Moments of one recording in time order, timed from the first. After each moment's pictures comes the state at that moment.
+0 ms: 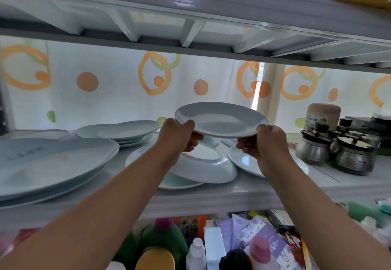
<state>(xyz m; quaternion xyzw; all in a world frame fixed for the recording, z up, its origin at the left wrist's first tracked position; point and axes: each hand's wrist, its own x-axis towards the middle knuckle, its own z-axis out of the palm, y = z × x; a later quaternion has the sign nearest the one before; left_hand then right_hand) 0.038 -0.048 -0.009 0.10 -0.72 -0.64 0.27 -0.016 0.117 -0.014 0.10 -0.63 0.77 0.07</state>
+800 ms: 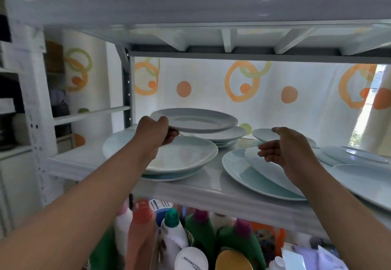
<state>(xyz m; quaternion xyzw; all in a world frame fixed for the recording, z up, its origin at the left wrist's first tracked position) 0.181 -0.216 0.000 0.29 -0.60 -0.61 0.43 0.038 -0.013 -0.007 0.20 -0.65 0.72 -0.11</state>
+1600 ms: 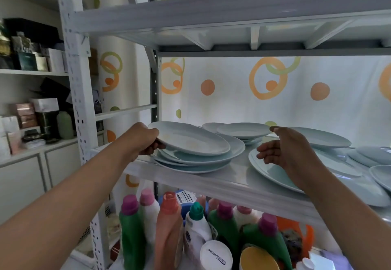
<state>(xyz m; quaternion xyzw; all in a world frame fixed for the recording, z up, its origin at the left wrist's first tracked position) 0.257 -0.265 -0.017 0.41 -0.70 -0.49 0.32 0.067 -0.045 -0.023 0.27 -0.62 0.72 -0.16</state>
